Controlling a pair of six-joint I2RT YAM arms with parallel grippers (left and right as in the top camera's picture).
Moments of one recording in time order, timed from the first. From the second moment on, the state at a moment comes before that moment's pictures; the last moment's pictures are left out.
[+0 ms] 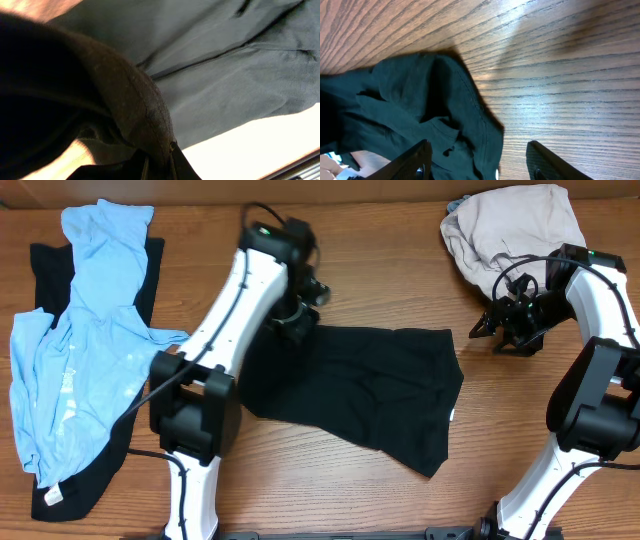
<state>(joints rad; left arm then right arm) -0.39 2.18 2.00 -1.48 0.12 0.22 -0.29 2.12 1.70 -1.31 -0.43 0.01</state>
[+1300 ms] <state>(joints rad) -0.38 2.18 1.88 -1.35 0.15 0.18 -0.29 2.12 1.70 -1.31 -0.43 0.02</state>
